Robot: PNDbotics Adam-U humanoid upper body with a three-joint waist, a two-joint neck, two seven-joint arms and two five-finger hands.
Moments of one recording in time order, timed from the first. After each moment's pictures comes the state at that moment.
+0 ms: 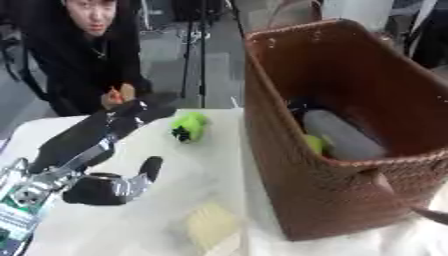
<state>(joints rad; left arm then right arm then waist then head) -0.36 0.52 0.01 -1.95 -0.47 -0.40 -0.31 -0.08 -0.14 -0.18 -1.99 0.50 -0.44 -0.78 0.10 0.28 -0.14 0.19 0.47</state>
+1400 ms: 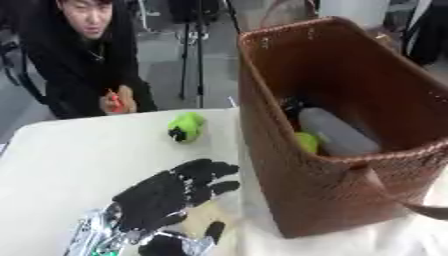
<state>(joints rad) -0.33 0.21 -0.09 -1.84 -0.96 -0.56 -0.45 -0.09 -0.15 -0.18 -1.99 0.49 -0.44 -0.78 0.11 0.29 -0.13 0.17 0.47</state>
